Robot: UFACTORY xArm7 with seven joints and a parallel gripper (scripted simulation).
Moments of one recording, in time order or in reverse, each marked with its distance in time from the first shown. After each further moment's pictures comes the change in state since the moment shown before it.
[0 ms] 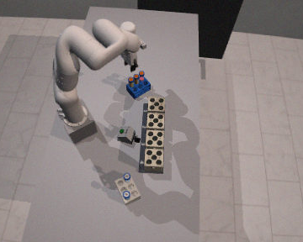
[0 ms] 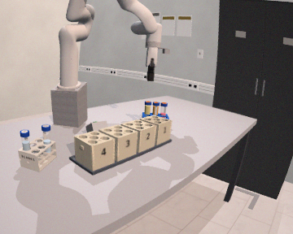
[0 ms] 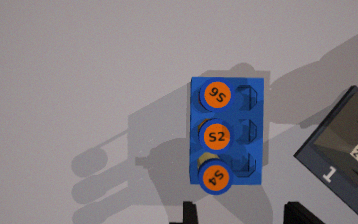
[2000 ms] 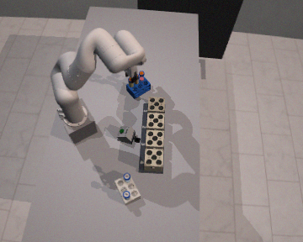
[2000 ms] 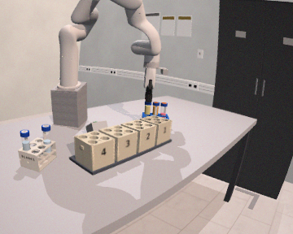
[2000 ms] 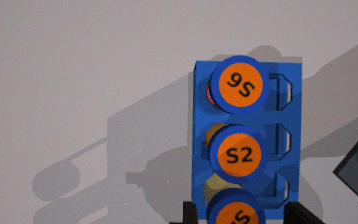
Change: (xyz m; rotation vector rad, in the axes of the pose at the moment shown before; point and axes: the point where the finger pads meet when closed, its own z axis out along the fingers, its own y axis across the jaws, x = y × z) arm -0.001 0.000 0.105 0.000 -0.002 0.000
